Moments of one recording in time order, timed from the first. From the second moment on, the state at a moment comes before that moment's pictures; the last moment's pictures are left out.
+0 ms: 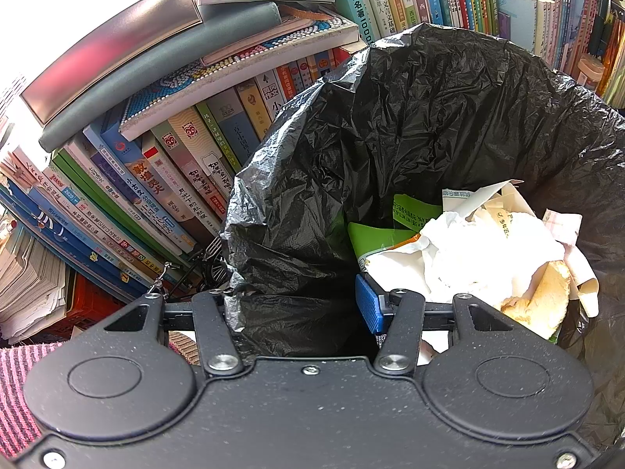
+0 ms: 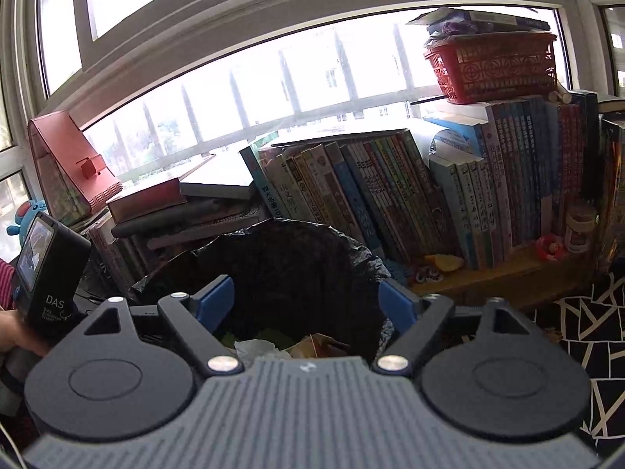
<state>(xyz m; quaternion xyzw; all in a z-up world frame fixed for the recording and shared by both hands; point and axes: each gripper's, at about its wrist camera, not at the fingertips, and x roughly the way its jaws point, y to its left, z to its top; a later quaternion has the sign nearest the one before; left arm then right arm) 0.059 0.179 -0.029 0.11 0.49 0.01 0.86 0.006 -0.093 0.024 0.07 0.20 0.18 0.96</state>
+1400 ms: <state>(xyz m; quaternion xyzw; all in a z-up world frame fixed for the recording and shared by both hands) 0.063 0.174 -0.031 0.11 0.50 0.02 0.86 0.152 -0.255 -0.113 0.11 0.31 -0.19 0.93</state>
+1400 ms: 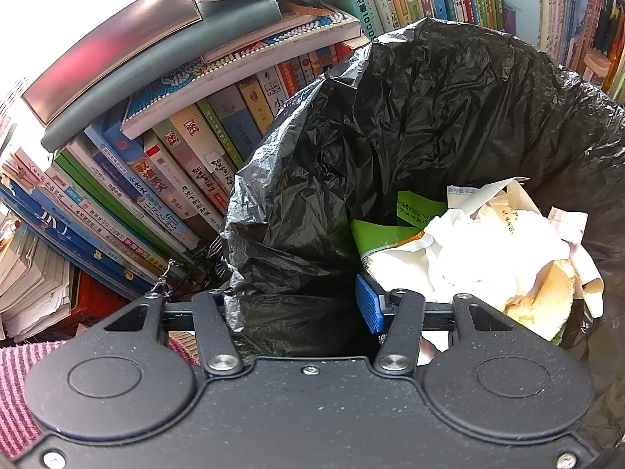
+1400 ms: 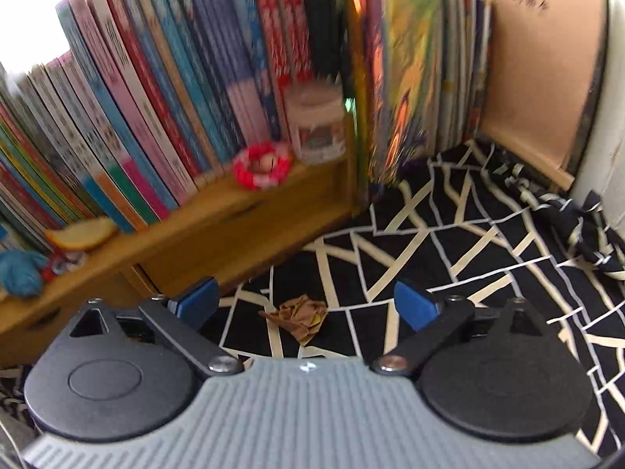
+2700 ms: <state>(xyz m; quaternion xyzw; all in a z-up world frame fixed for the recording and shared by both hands) 0.057 0.175 -0.031 0.13 0.49 0.02 0.86 0.136 -0.206 -0.073 0.03 0.33 -0.13 0.93</state>
